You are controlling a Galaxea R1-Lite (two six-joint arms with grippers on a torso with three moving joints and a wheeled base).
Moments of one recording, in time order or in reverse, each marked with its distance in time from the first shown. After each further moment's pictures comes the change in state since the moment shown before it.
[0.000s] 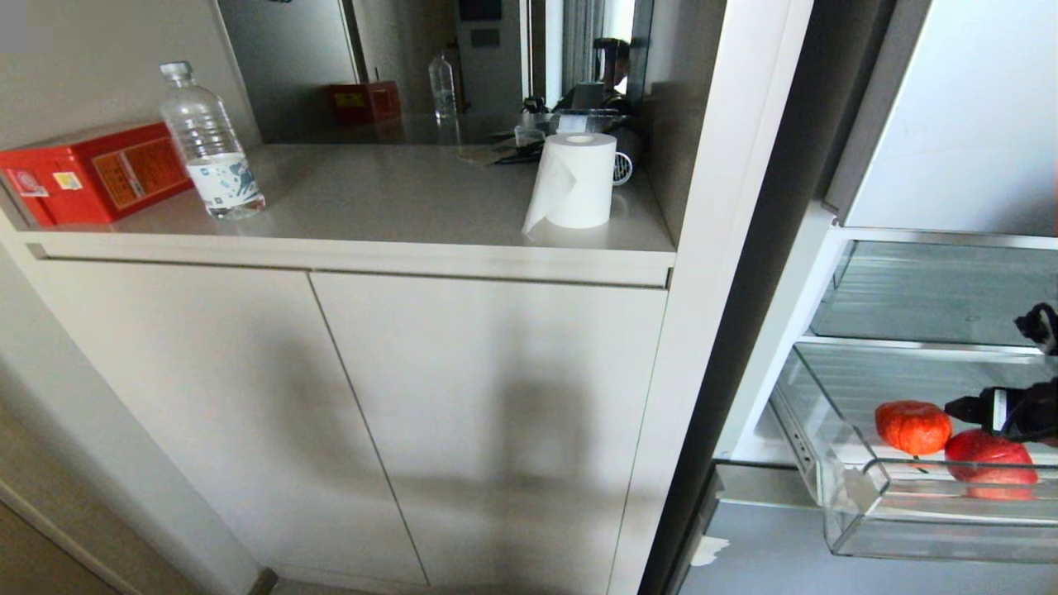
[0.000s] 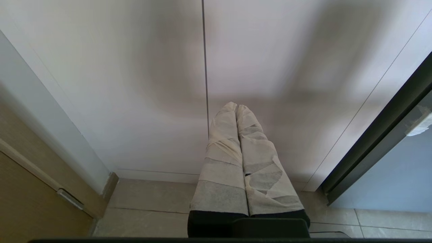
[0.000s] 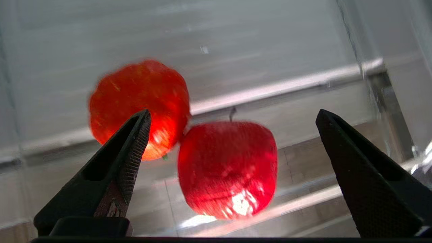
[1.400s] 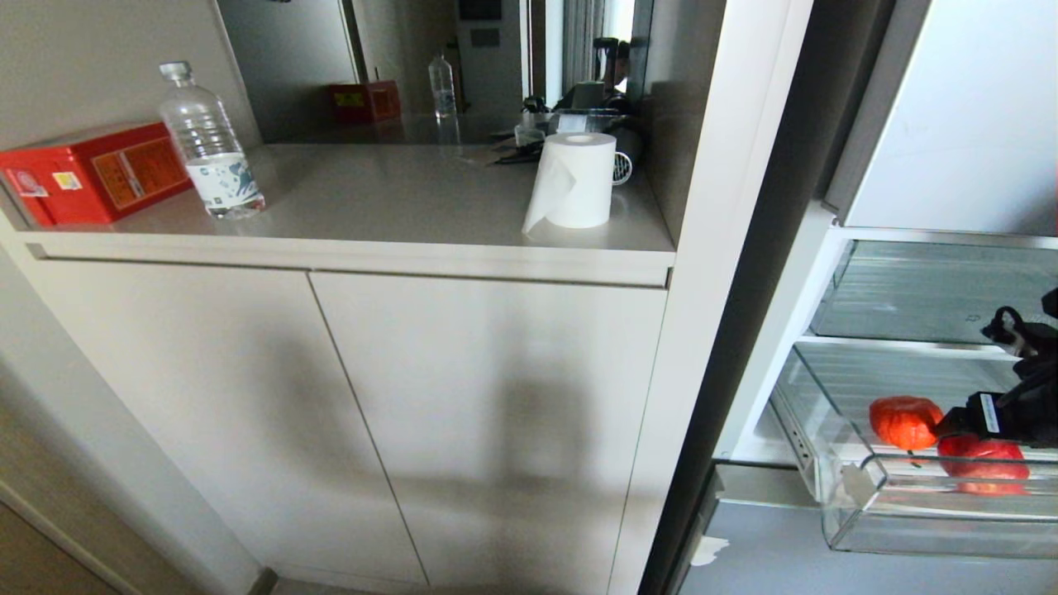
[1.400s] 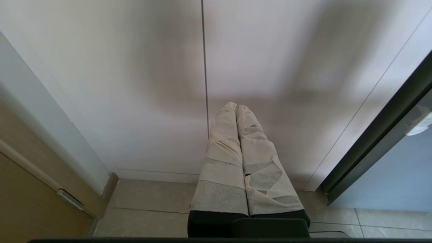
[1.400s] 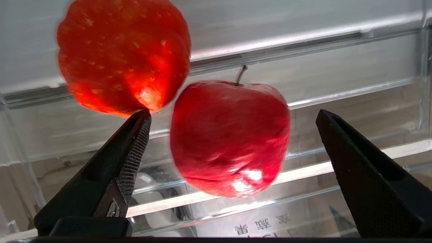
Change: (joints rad) left arm 0.000 0.000 0.000 0.000 0.000 0.000; right arm -0.007 0.129 -0.327 0.523 0.041 -0.033
